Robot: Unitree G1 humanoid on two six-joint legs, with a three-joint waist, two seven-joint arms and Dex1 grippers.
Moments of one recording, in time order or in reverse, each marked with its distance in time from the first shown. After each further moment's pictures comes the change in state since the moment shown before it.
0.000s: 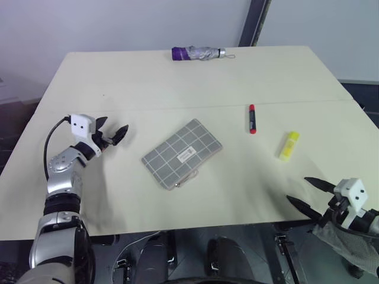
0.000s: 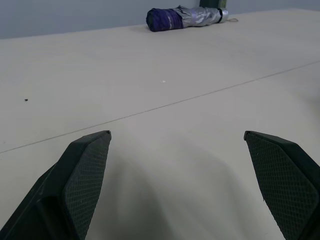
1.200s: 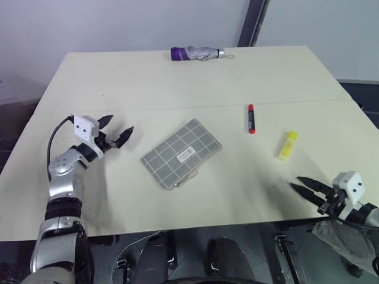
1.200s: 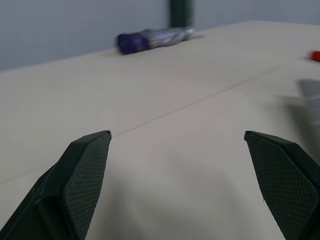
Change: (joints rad) left arm 0.092 -0.007 -0.023 -0.149 -0.011 -0.102 -0.127; right arm -0.089 0.016 0.013 -0.010 0.030 0.067 -0.062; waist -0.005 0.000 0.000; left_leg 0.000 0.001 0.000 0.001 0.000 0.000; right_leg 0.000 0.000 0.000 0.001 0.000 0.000
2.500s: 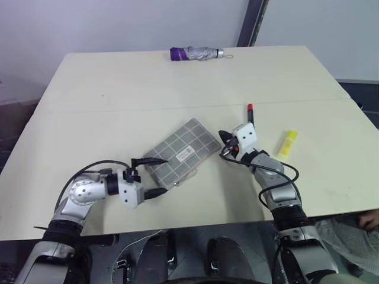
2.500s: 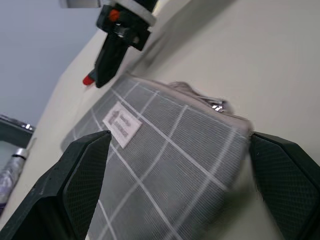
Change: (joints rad) left arm 0.155 0.080 -0.369 -0.152 0.403 -0.756 -0.054; right arm -0.654 0.423 0.504 0.325 -0.385 -0.058 -0.517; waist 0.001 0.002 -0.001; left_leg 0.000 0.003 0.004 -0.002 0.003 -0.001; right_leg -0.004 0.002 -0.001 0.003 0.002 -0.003
